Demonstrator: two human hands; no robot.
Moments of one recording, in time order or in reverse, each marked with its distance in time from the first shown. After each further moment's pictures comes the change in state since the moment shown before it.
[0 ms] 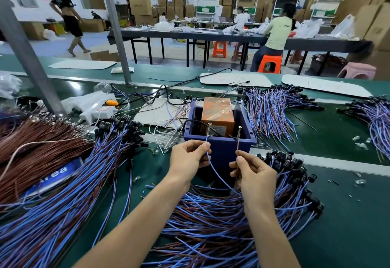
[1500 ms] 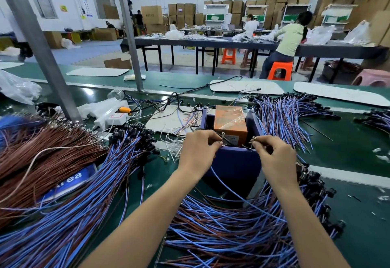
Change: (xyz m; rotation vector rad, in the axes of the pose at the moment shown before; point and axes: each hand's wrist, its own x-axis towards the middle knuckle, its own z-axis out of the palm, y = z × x) left_hand 0.028 0.030 -0.004 0.838 0.021 0.503; right_hand 0.071 -0.019 0.000 -0.632 -0.041 -0.505
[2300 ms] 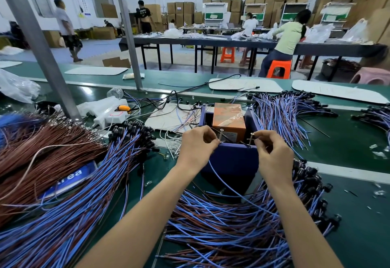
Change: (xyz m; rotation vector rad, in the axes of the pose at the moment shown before) left_hand -0.004 0.002 -0.004 -0.038 -0.010 -0.033; right_hand -0.009 0.002 0.004 0.133 0.068 0.005
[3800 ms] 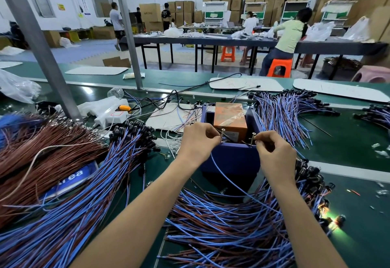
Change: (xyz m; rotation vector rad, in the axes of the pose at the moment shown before) left_hand 0.011 0.001 -0.005 0.048 -0.020 -0.015; right_hand 0.002 0.003 0.000 -0.023 -0.009 0.033
